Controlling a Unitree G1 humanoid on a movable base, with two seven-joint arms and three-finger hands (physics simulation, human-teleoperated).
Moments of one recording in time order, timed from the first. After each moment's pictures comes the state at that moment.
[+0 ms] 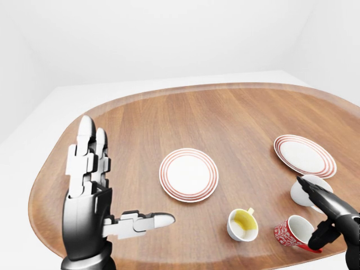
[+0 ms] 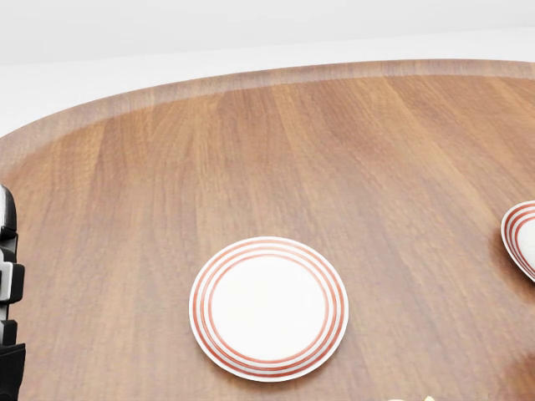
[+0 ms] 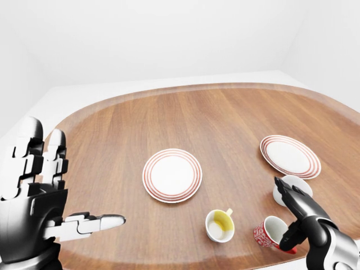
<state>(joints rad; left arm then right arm) 0.45 0.05 -0.17 -1.05 0.22 0.09 0.07 0.17 -0.38 -0.63 -0.04 -0.97 -0.09 0.70</state>
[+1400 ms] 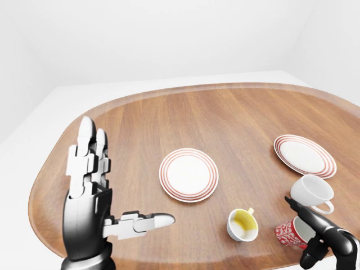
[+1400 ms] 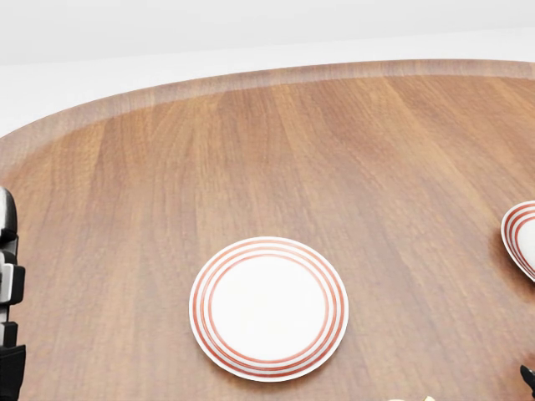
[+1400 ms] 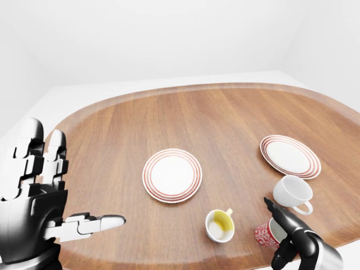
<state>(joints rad) 0.46 0.04 -0.17 -1.05 0.22 0.09 0.07 0.23 -0.36 -0.55 0.13 -0.93 -0.09 0.70</state>
